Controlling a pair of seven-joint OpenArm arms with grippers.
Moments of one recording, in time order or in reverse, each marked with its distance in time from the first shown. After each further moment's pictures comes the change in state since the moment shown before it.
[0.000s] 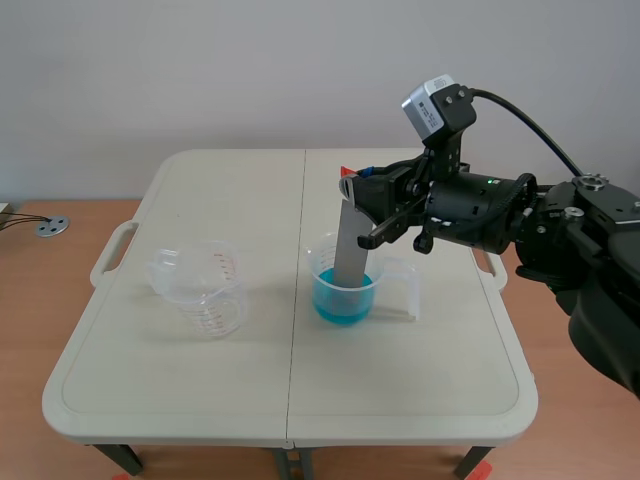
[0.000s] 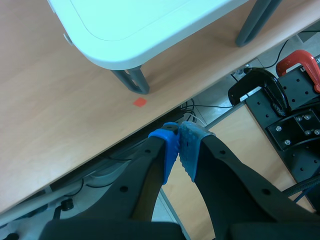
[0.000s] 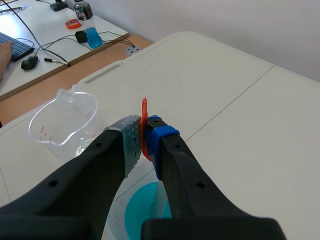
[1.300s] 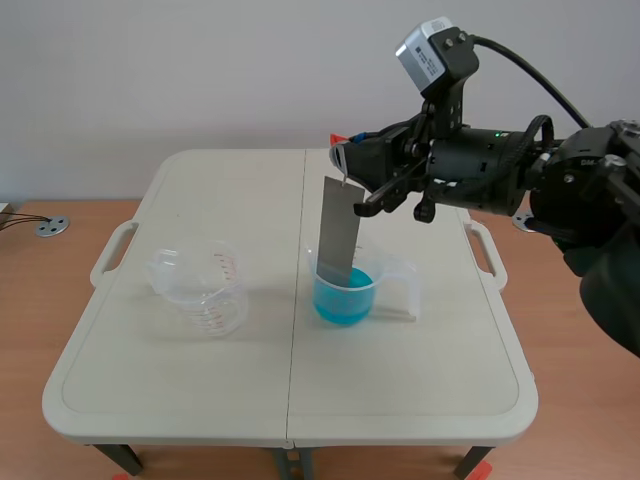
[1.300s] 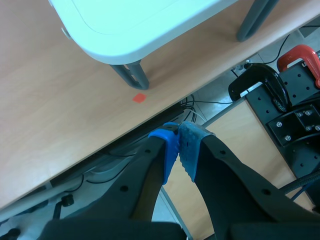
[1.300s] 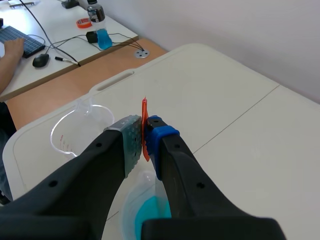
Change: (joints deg) left arm 0.0 0.0 0.0 0.0 0.0 -0.1 1.1; right arm -0.2 1.7 0.0 11.7 9.9 0.0 -13.0
